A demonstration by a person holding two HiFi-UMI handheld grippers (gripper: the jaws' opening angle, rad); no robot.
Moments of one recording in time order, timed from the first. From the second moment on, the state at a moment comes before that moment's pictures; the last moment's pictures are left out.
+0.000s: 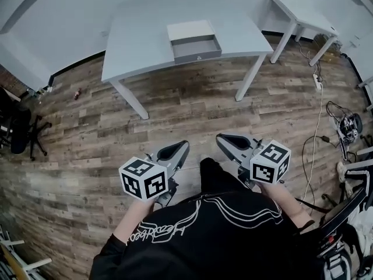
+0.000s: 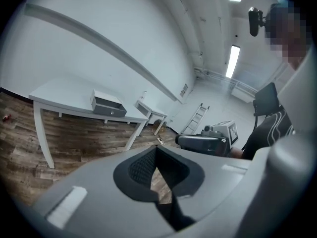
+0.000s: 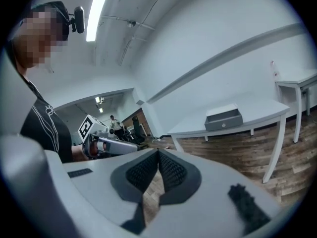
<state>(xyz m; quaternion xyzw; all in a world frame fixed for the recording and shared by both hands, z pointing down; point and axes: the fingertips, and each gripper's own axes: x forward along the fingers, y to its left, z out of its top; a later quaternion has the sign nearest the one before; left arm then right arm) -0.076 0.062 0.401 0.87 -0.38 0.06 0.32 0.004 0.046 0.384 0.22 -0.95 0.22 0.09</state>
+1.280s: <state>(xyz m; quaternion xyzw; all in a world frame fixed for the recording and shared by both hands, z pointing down) -0.138 -0.250 0.443 0.84 -0.40 0.10 0.35 -0.047 -0.291 0.451 0.24 -0.94 0.21 0.14</state>
